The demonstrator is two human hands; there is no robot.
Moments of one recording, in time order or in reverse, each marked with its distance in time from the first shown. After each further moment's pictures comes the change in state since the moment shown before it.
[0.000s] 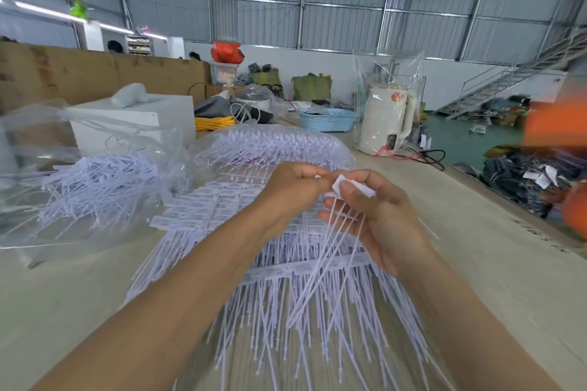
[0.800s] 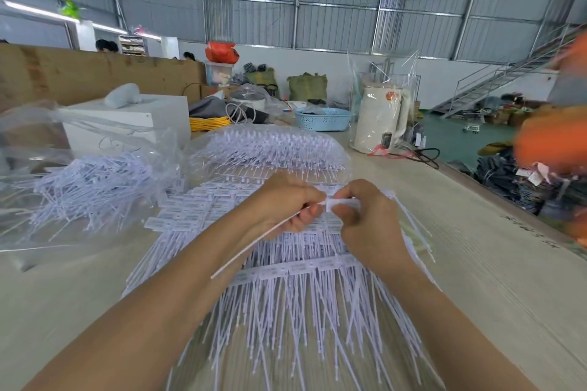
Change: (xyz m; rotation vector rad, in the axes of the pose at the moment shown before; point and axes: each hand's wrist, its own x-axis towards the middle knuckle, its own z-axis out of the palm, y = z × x) left_hand 0.003 -0.009 -0.008 -0.055 -0.186 -0.168; right_hand 0.008 0.023 -0.011 -0.937 0.154 -0.388
